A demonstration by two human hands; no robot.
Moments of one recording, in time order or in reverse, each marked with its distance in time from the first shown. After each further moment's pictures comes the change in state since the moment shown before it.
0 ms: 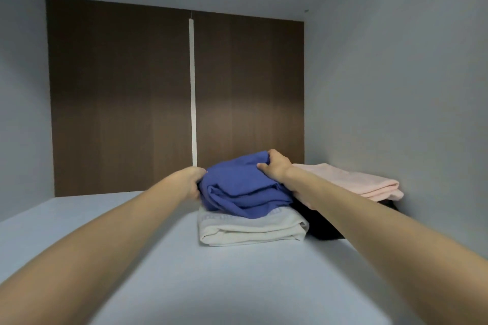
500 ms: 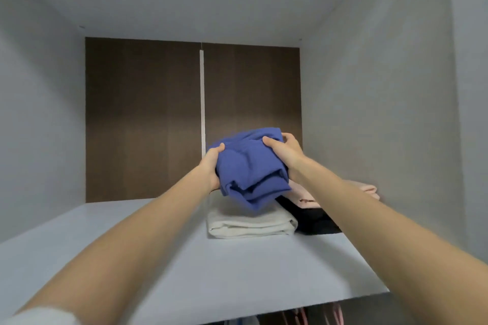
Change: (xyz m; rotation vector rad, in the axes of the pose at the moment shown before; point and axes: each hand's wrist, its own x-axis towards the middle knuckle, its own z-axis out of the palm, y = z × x) left_hand -0.085 0.024 0.025 -0.500 -0.124 0.208; right_hand -0.067 -0.043 -0.062 0.817 0.117 -0.019
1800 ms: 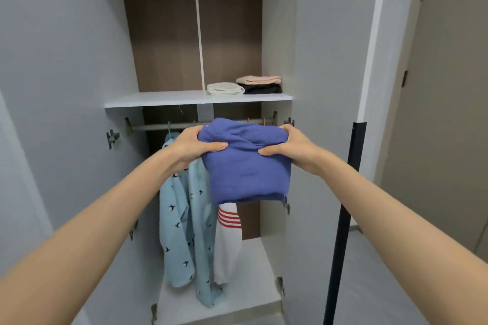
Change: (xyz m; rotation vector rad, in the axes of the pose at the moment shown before) left_hand -0.634 -0.132 -0.023 0.669 -0.157 0.170; right_hand -0.634 -0.114 -0.181 -0.268 -0.310 0.235
